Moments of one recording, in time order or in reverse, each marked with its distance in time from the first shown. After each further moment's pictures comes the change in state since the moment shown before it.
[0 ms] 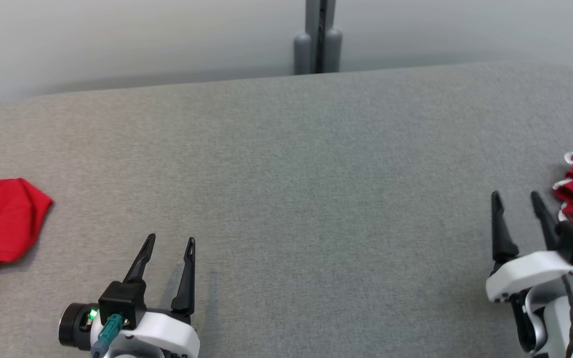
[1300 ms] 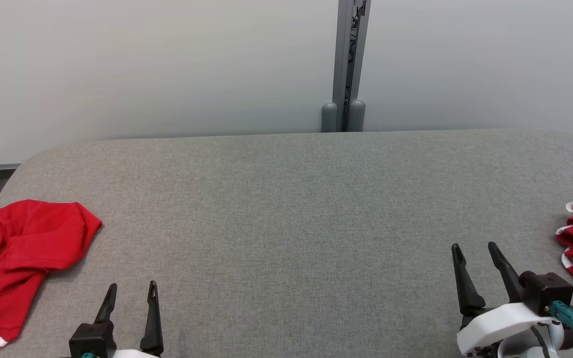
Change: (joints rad) left arm 0.118 -0.001 0.110 0.036 -0.015 0.058 0.000; right arm 0.185 0.018 0.157 -0.092 0.109 0.000 0.000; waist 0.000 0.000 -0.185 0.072
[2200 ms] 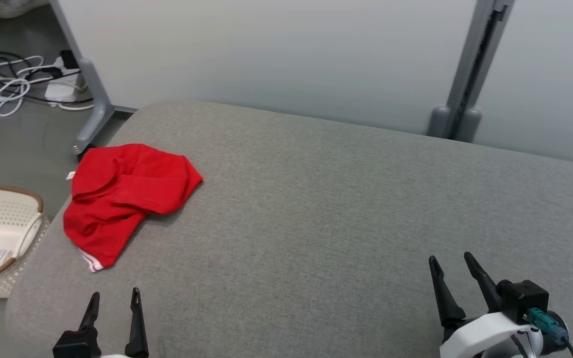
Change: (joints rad) left arm 0.017 0.000 0.056 0.013 0.008 0.000 0.000; right arm 0.017 -0.001 0.080 0.007 0.019 0.000 0.000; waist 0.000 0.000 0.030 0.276
